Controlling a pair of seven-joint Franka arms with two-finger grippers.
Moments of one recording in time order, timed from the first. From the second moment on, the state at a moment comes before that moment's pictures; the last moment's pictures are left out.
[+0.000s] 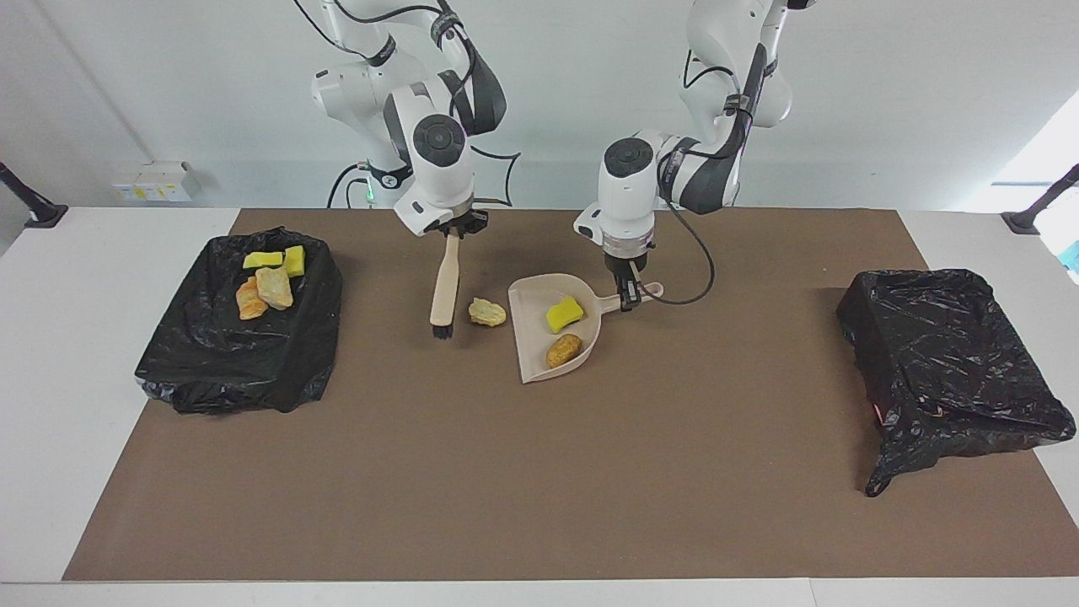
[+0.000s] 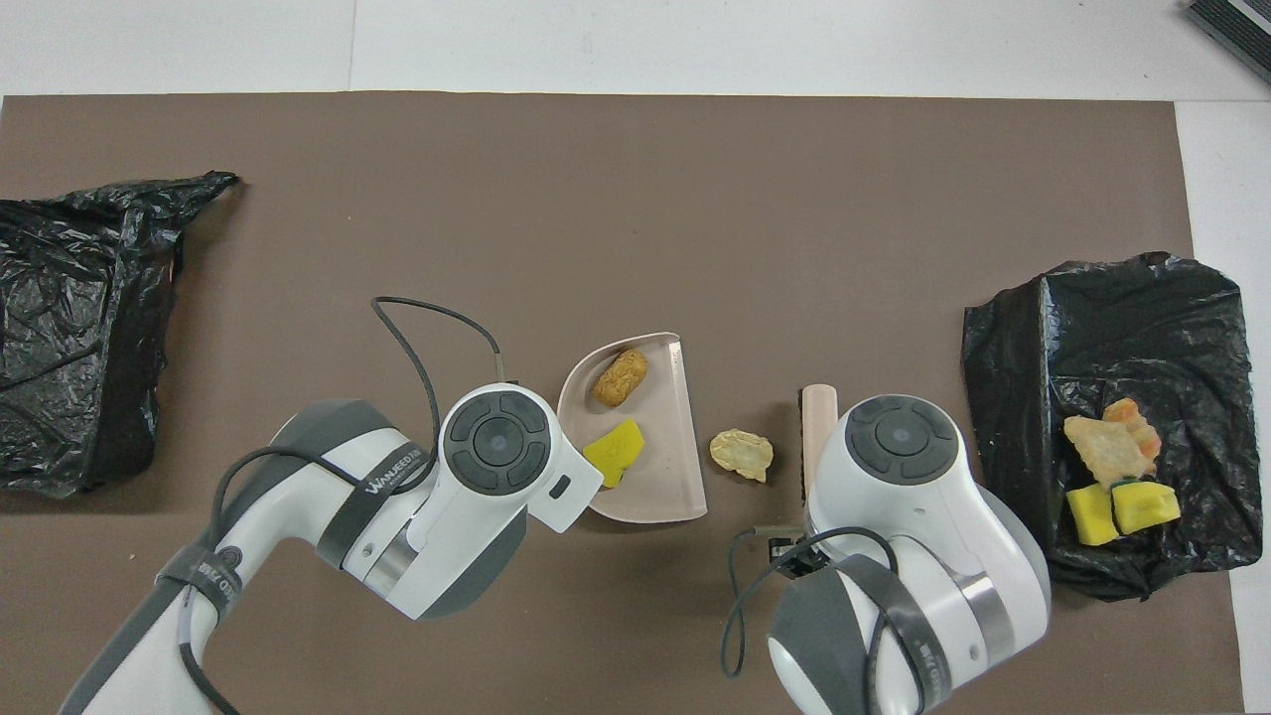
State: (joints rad) left arm -0.62 0.11 -0.03 -2.12 0.14 2.17 0.80; right arm 0.32 -0.10 0.14 -2.29 0.09 1.77 0.47
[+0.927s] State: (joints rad) left arm -0.63 0.06 -0.03 -2.21 0.14 2.22 0.74; right arm 0.35 -0.01 0.14 -2.24 0.47 1.92 0.24
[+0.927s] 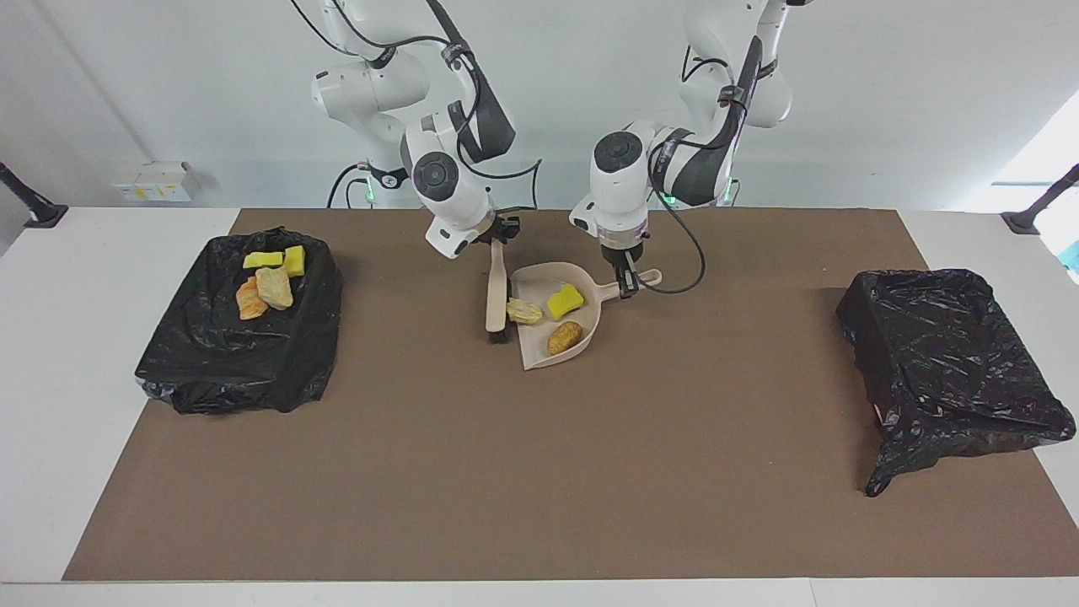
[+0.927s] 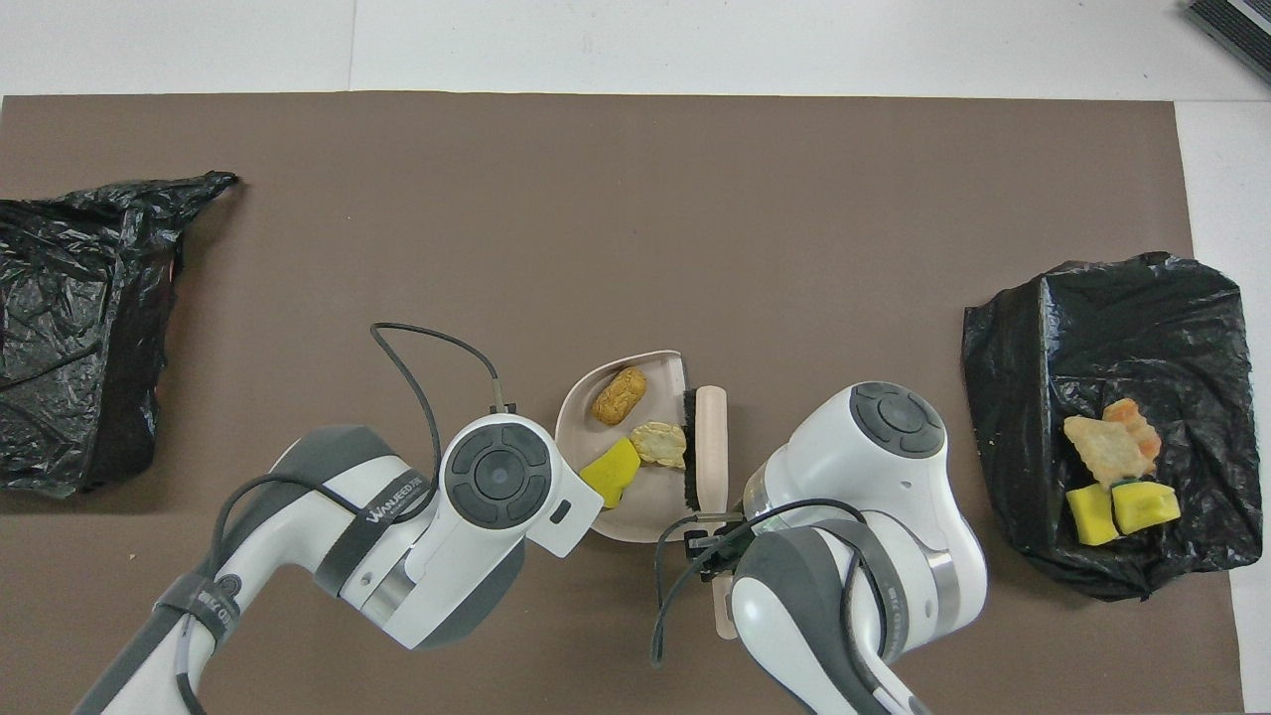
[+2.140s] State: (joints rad) left arm -0.27 0.13 -0.01 -1.91 -0.08 2.04 1.21; right arm 0.53 -0.20 0.17 -2.29 0.31 1.83 0.55
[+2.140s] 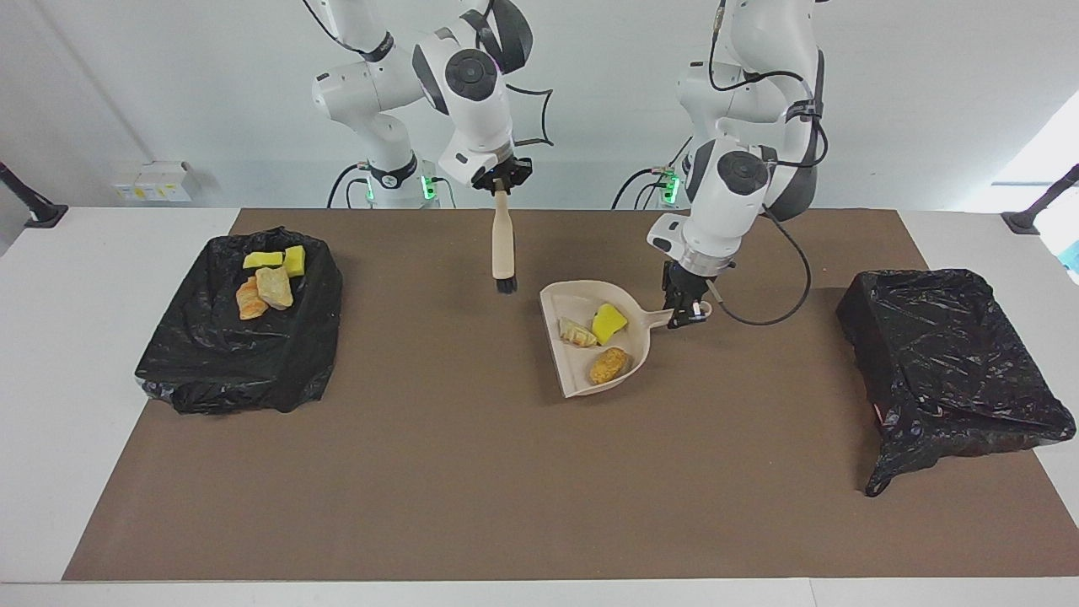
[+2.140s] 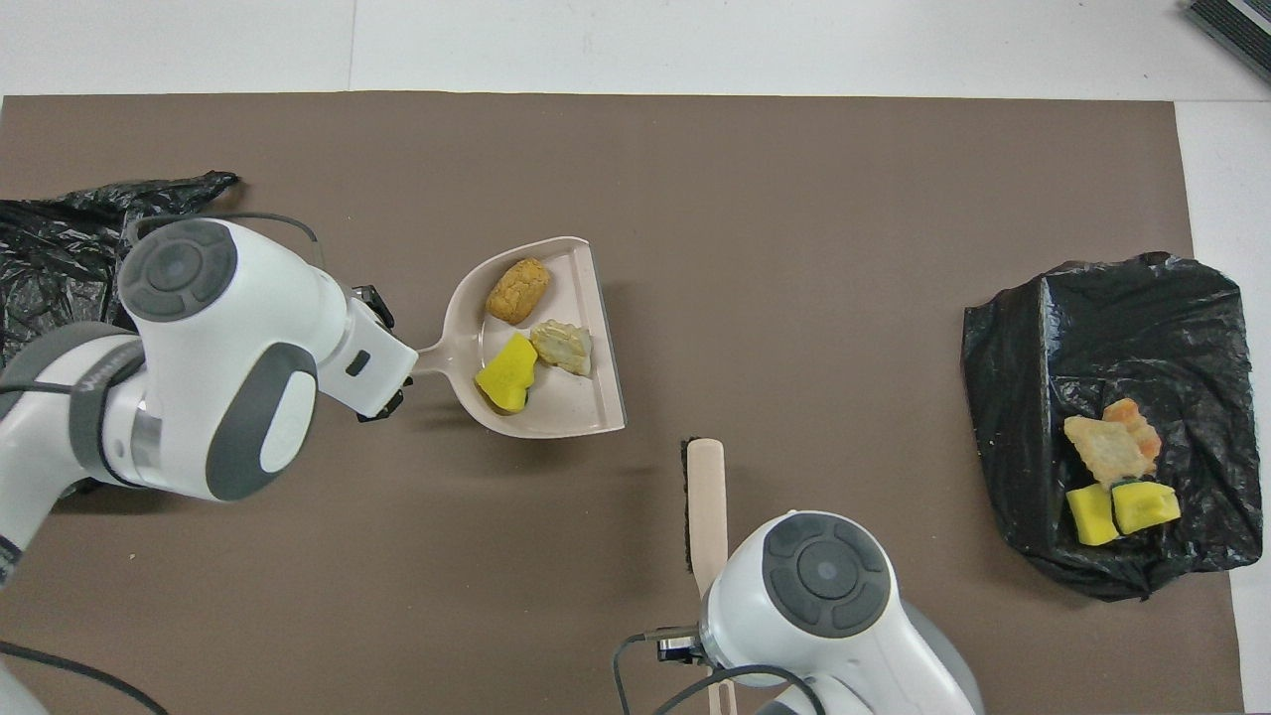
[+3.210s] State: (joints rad) left arm 0.29 0.29 0.00 -1.50 -0.07 1.79 1.89; right arm 0.67 -0.05 0.16 -2.35 0.32 2.01 0.66
